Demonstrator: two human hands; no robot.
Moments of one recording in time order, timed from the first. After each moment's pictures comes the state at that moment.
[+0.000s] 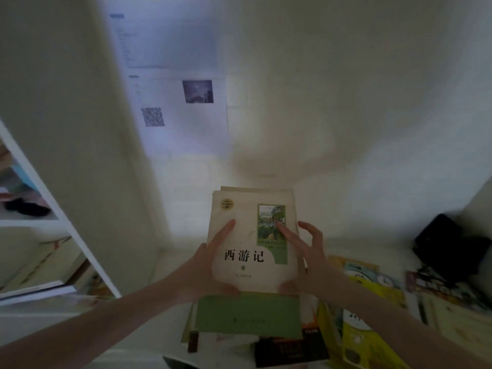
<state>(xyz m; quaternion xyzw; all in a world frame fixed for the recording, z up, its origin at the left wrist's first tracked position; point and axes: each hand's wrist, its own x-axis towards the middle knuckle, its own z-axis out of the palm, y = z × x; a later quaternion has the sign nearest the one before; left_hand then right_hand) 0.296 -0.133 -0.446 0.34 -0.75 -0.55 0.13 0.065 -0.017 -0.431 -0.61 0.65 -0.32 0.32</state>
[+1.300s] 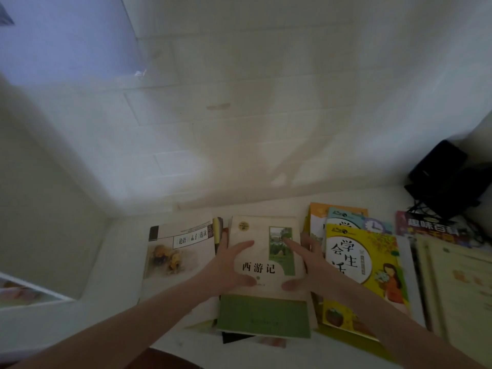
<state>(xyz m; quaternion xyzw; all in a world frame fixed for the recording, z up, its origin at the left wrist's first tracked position) 0.170 -0.118 -0.592 0.41 -0.77 -0.49 -0.06 -0.021 -0.002 -0.609 -0.43 0.74 -0.25 0.46</state>
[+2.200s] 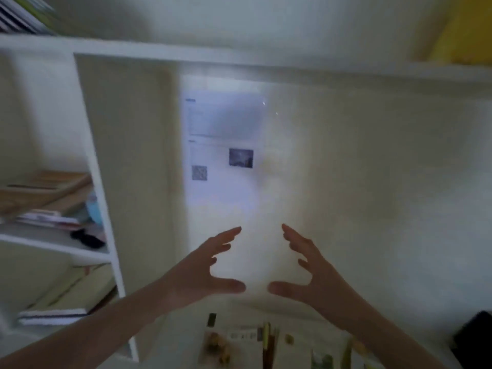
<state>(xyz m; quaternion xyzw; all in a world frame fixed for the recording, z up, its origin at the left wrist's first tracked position) 0.326 -0.133 -0.332 0.33 -0.79 -0.44 0.28 0.100 -0.045 -0.321 -0.66 0.57 -0.40 0.28</state>
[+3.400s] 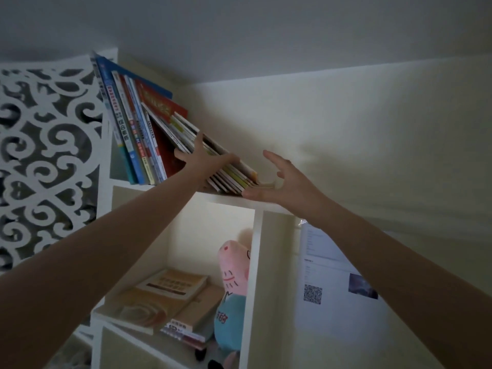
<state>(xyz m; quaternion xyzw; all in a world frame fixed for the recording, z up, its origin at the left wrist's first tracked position) 0.541 -0.270 -0.007 0.54 -0.55 -0.18 0.61 0.359 -0.216 -0.035 -0.79 0.38 -0.47 0.14</state>
